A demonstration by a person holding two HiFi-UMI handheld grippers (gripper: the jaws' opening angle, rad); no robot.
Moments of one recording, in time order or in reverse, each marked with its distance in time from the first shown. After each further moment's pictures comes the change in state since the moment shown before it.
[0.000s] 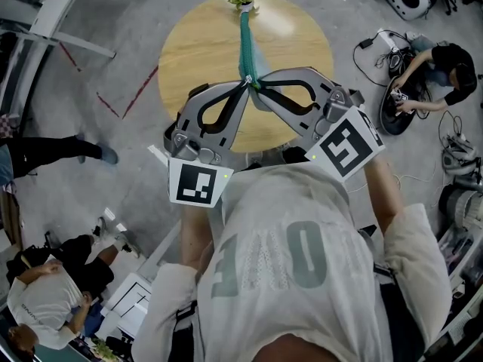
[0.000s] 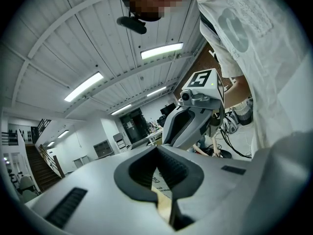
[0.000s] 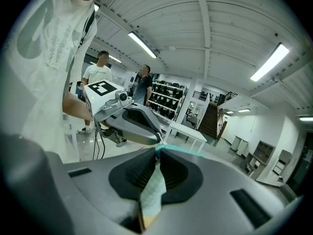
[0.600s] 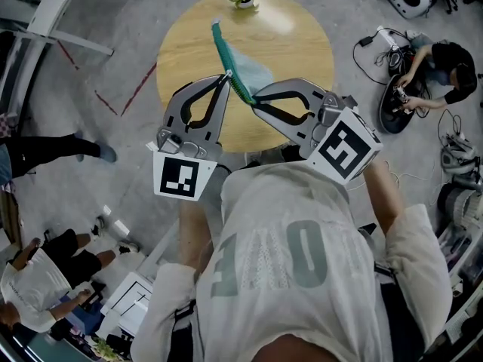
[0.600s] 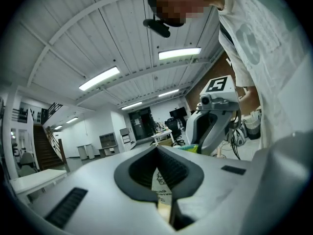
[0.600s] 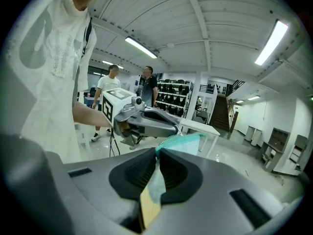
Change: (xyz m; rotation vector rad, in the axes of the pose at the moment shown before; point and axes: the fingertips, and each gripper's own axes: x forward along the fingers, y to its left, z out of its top) left arm -0.006 0.026 -0.029 -0.163 0.018 0.071; right arm 0.009 0.022 -0.007 0.087 0.001 0.148
